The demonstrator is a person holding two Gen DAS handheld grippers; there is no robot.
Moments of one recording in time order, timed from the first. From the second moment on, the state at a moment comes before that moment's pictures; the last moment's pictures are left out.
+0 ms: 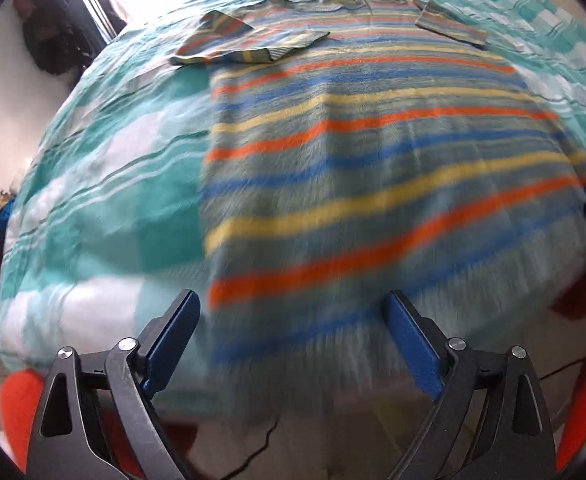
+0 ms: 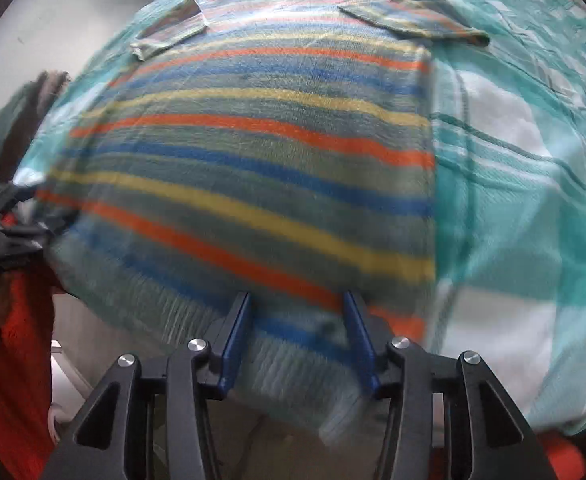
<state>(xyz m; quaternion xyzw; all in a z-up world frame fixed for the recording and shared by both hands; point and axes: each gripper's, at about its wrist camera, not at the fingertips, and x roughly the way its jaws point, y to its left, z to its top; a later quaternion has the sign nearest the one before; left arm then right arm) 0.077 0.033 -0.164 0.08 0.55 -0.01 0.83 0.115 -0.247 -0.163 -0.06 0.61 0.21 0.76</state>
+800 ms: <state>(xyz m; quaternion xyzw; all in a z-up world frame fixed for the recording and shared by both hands) 0.062 0.115 -0.144 -0.04 0.54 0.13 0.83 0.377 -0.369 -0.120 0.03 0.46 0.07 0.89</state>
